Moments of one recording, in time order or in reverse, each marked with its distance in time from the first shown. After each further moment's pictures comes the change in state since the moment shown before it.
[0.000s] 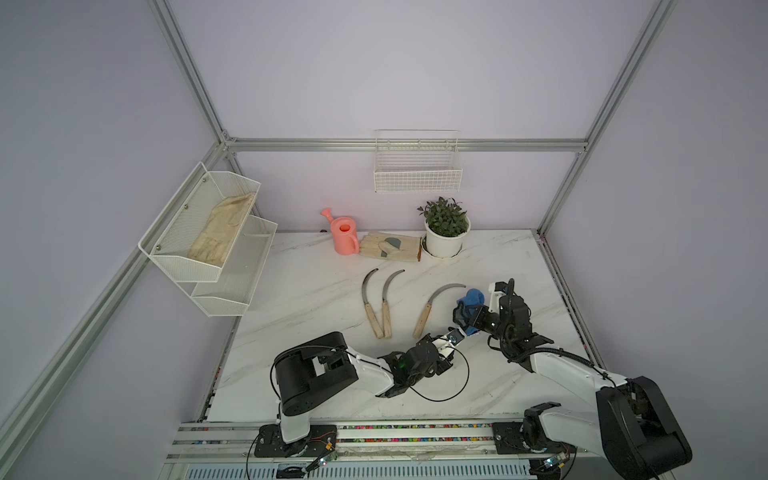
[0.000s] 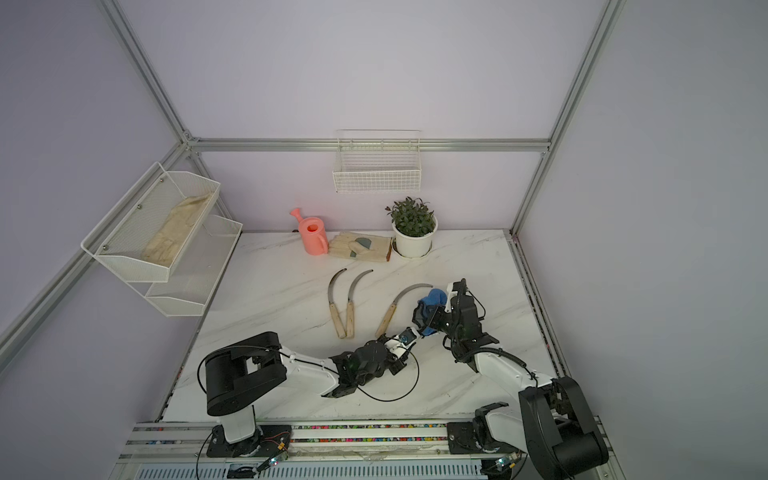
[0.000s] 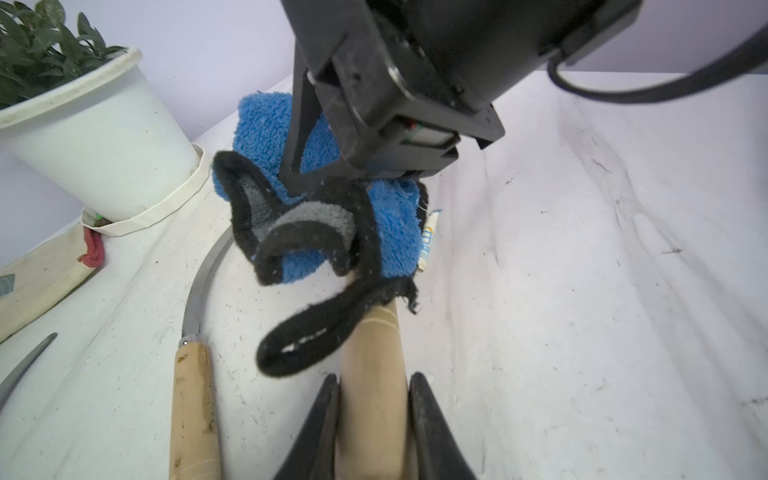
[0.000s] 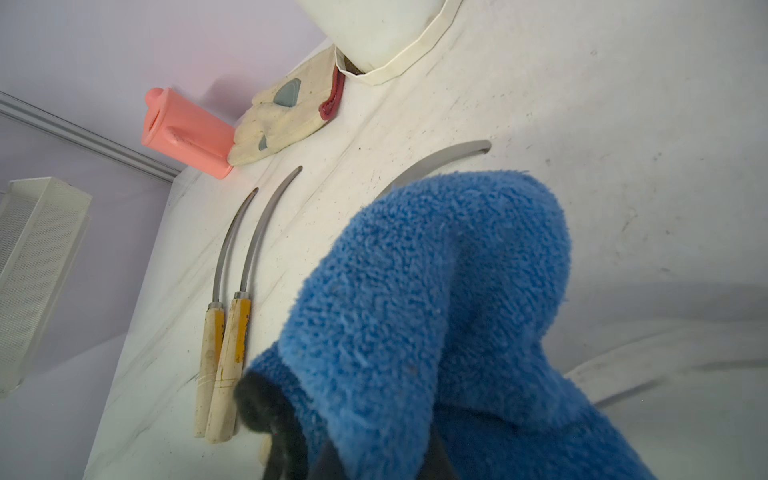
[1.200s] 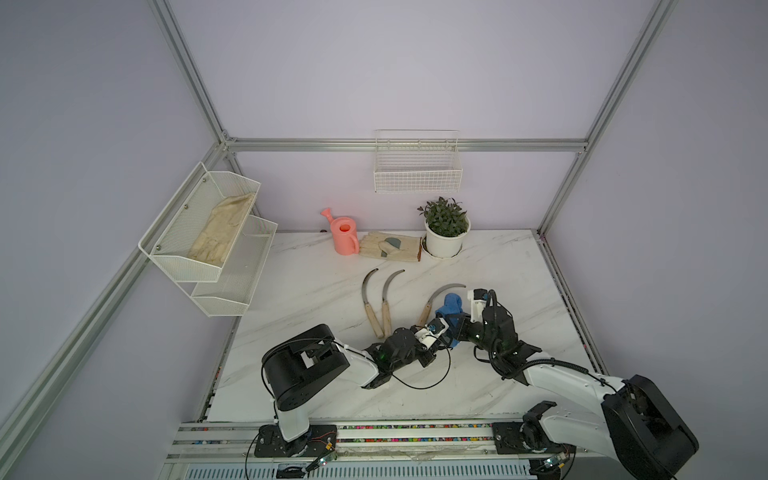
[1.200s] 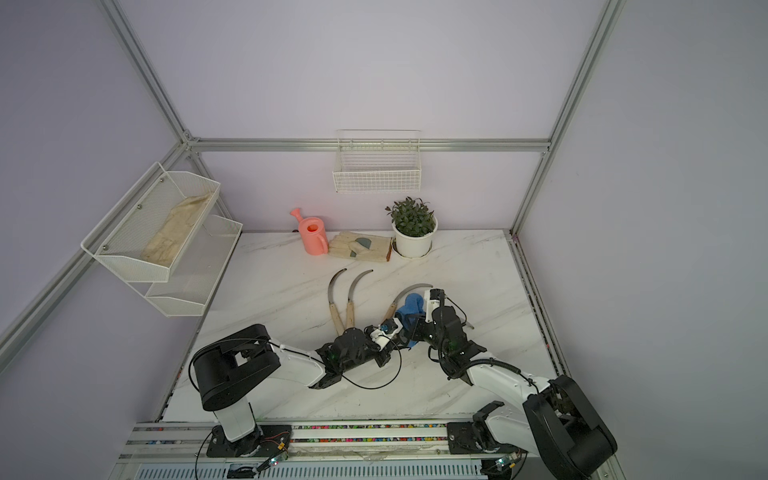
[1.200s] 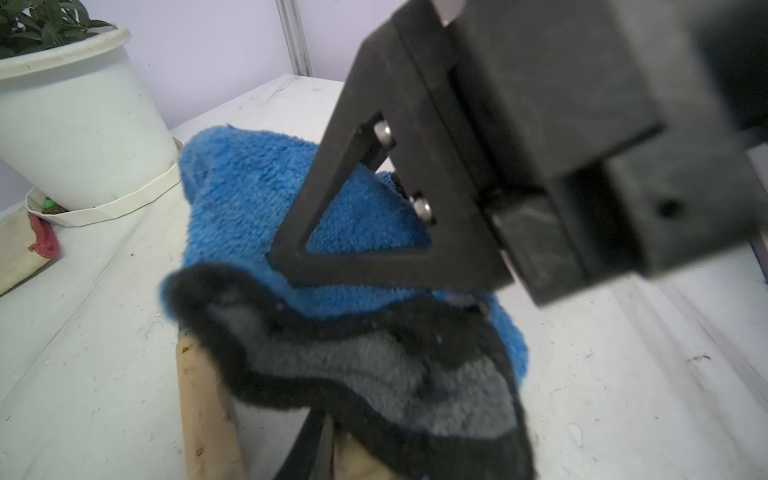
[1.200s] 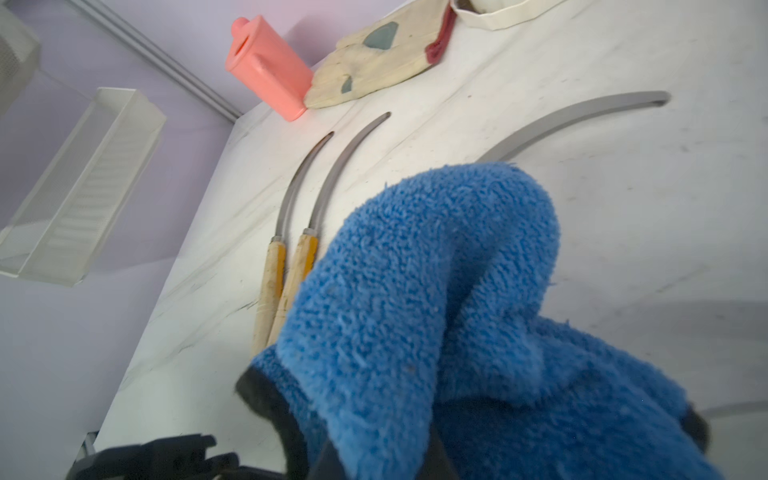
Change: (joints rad) left arm 0.156 -0.040 -0.101 0.118 0.273 -0.053; right arm 0.276 -0.028 -0.049 0.118 0.048 0.008
